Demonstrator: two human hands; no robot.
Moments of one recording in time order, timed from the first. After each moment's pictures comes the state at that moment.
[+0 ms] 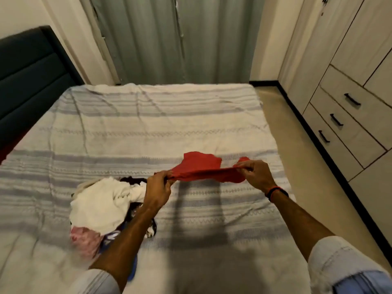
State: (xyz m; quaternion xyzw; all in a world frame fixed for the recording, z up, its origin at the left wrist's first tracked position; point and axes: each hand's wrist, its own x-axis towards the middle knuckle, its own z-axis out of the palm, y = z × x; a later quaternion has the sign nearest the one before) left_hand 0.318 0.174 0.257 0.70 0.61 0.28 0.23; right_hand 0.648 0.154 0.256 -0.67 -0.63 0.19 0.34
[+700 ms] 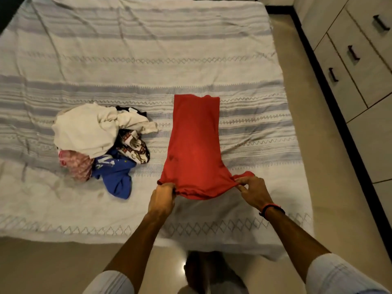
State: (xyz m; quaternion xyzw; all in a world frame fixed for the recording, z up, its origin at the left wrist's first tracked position) left_hand 0.300 -0.030 0.061 0.70 0.65 0.03 0.28; right_hand 0.596 -0.069 0.073 -0.73 -0.56 0.34 0.20
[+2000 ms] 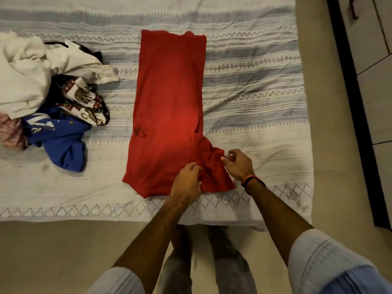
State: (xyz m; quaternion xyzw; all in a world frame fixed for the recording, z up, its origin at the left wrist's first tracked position) left_hand 0.434 -0.072 -0.064 0.75 0.55 -0.01 0.37; right_hand 0.621 -0.062 -0.065 -0.82 -0.35 0.42 0.14
